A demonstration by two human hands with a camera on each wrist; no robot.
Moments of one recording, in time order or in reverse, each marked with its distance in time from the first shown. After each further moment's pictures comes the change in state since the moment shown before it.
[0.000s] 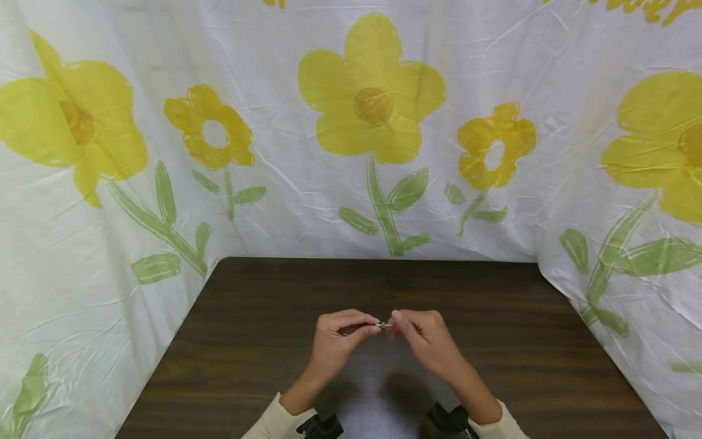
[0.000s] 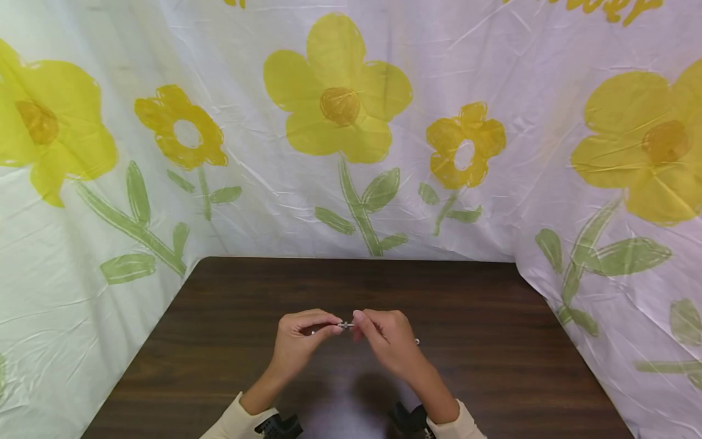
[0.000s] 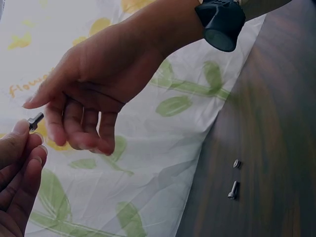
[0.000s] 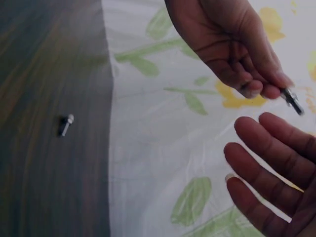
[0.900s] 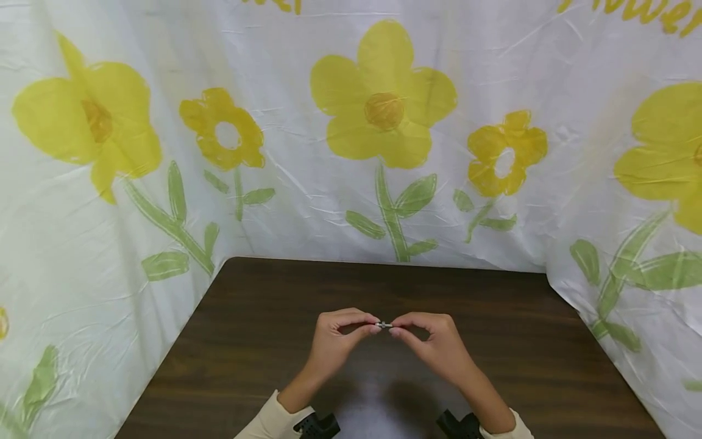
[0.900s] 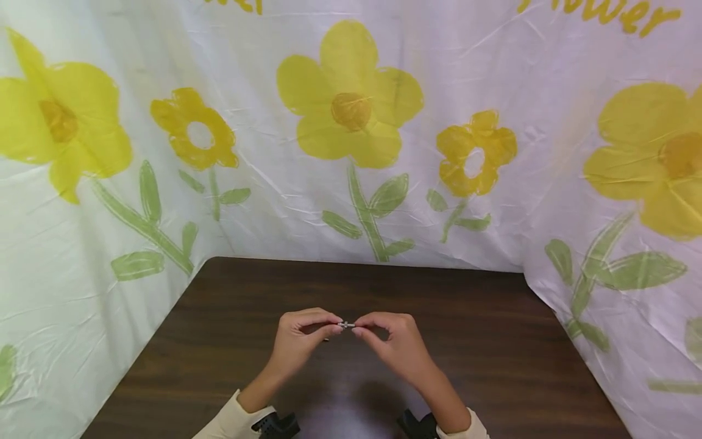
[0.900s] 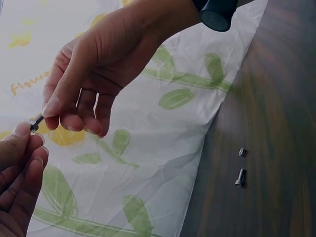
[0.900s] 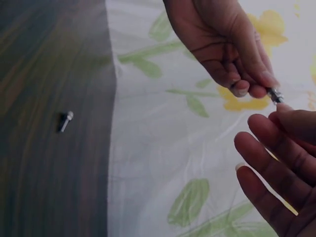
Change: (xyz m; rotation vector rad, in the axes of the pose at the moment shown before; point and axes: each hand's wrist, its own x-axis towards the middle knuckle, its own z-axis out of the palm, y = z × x) left_hand 0.004 0.002 -0.009 0.039 0.002 -0.029; right_hand 0.004 -0.002 -0.008 -0.053 0.013 -0.064
